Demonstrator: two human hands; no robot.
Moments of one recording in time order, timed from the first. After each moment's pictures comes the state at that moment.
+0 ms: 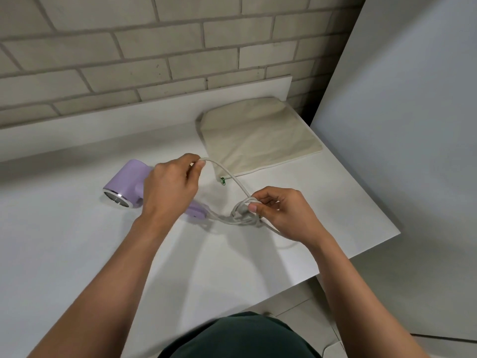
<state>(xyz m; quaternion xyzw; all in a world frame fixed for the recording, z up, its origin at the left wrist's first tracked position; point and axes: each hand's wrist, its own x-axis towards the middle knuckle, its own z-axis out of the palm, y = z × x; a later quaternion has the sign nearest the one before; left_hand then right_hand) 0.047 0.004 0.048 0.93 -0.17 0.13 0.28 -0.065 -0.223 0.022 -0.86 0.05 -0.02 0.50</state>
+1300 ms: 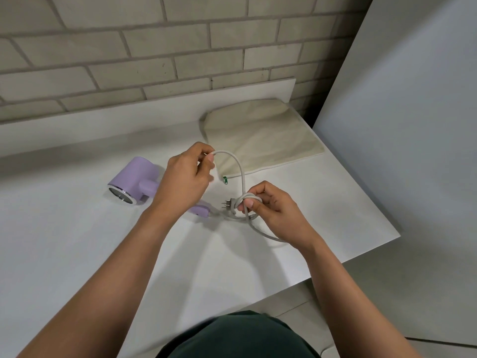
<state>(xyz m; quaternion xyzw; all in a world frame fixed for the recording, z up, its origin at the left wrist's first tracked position) 0.042 -0.009 0.067 0.87 -0.18 0.01 0.46 -0.064 -0.203 0.016 -0.77 0.02 -0.01 0.64</state>
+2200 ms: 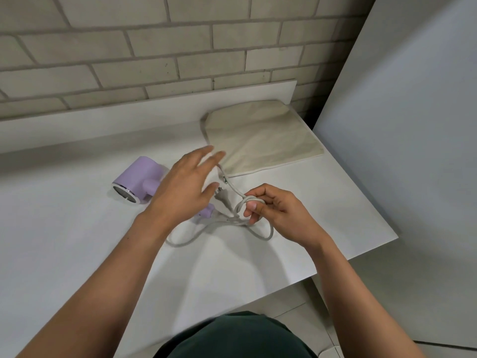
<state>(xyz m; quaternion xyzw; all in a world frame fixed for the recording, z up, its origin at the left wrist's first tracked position) 0.040 0.009 0.051 0.91 -0.35 0.04 0.20 -0.071 -0.212 0.031 -0.78 0.01 0.03 0.62</state>
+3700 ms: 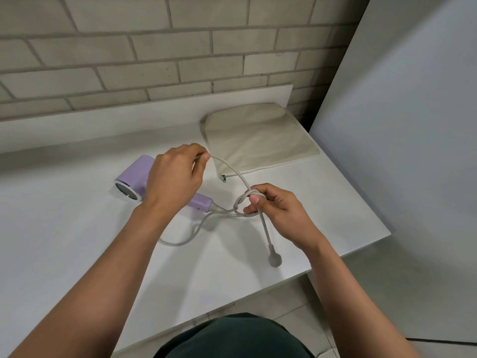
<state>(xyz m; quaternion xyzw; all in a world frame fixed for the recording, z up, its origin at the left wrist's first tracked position) 0.032 0.011 0.068 0.91 -0.25 0.17 0.28 -0.087 -0.205 0.032 -0.77 0.04 -0.01 0.64</state>
